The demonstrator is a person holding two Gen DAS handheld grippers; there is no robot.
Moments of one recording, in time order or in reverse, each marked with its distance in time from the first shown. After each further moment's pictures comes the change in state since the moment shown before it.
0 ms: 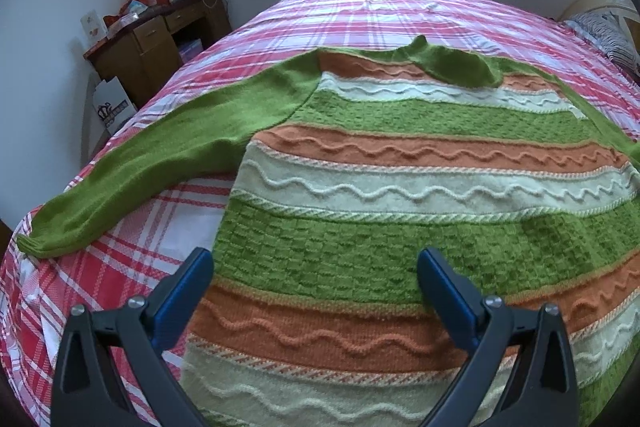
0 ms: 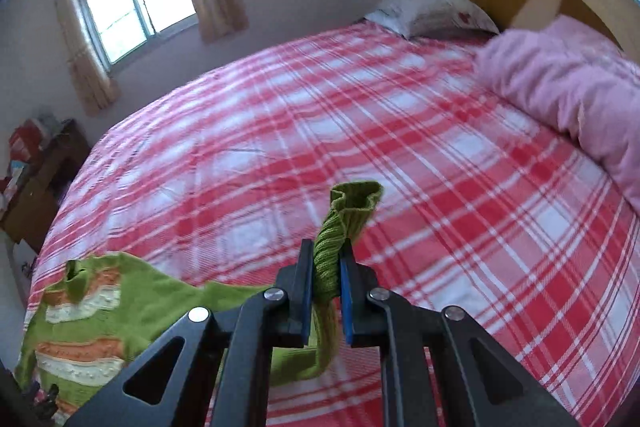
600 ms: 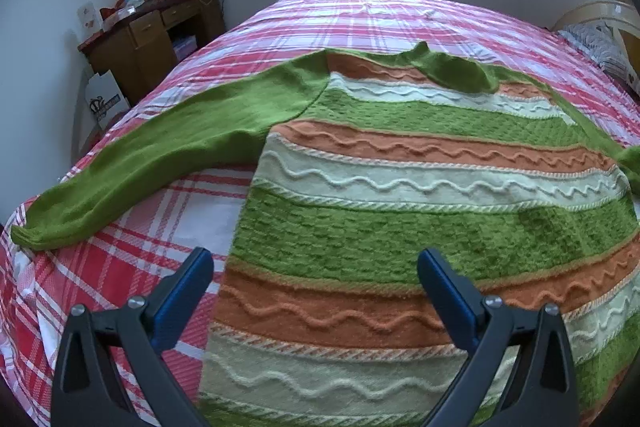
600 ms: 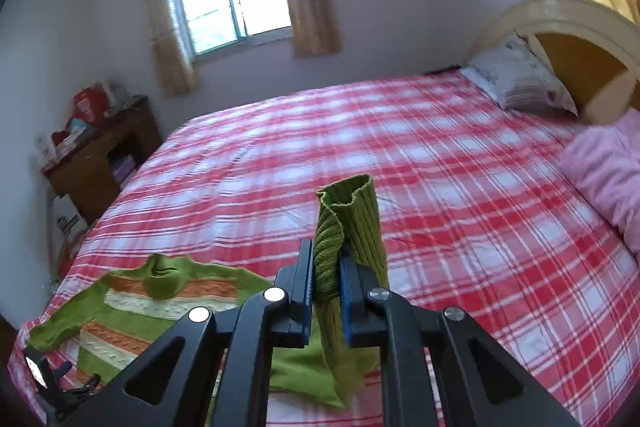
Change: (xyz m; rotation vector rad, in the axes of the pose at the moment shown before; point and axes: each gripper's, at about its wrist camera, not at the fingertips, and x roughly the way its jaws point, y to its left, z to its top) left arm -0.007 0.022 -0.007 -0.026 -0.003 -0.061; right arm -0.072 0.152 0.024 -0.216 -0.100 0.204
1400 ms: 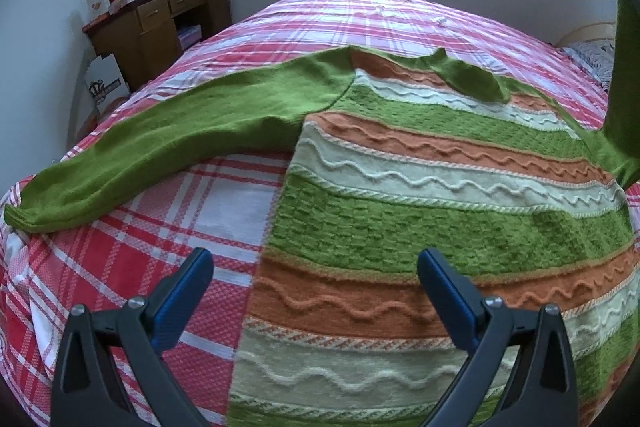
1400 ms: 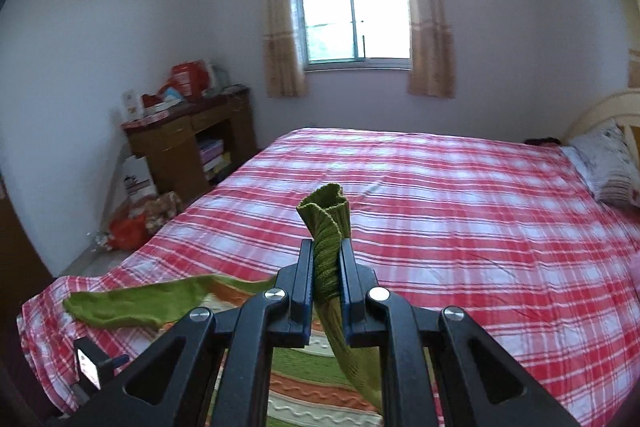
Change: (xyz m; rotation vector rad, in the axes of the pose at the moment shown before) left arm 0.004 0.028 -0.006 -0.057 0.006 -0.031; right arm -0.032 0.199 0.018 -0.261 -0.086 0.270
